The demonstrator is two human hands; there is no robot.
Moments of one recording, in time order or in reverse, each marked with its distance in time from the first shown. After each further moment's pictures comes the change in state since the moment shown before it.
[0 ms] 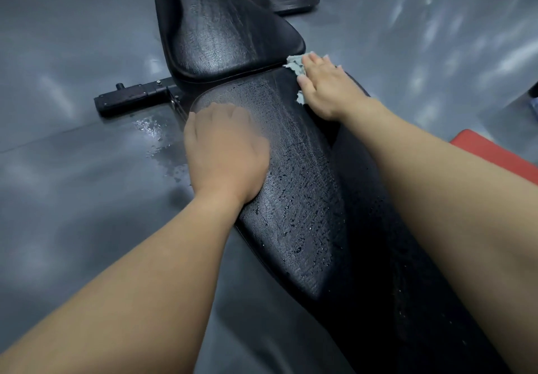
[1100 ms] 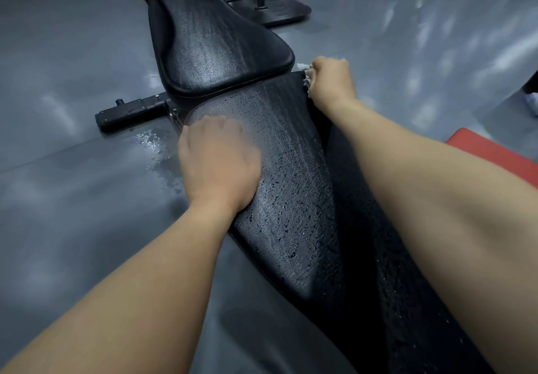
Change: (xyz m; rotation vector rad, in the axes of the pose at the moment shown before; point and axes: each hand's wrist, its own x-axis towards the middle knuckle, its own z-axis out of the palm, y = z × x) left_hand 0.000 0.002 -0.004 -0.023 -0.022 -0.004; right_hand 0.028 0.025 0.002 0.165 0.407 0.197
